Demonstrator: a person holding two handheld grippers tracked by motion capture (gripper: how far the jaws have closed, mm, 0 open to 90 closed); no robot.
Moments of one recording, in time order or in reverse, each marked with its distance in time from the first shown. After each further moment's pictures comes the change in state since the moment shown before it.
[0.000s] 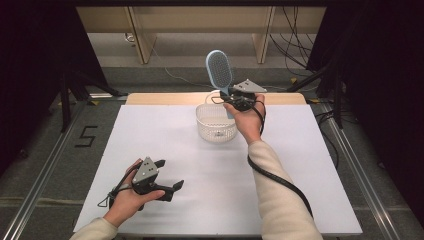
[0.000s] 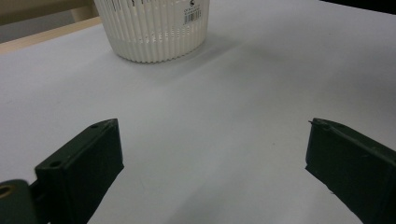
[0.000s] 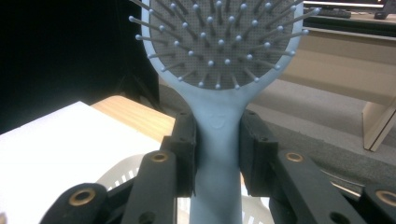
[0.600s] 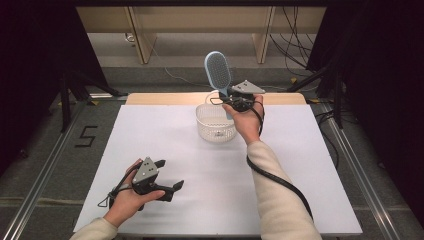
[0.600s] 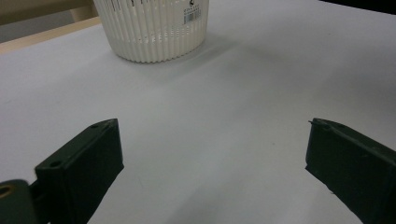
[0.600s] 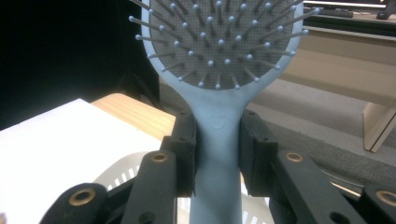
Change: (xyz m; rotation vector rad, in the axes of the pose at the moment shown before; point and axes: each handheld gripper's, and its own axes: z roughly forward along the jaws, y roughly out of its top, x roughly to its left) left arm 0.000 0.000 0.000 0.000 -0.001 0.000; right arm 0.002 -0.003 0.004 0.003 0.004 -0.009
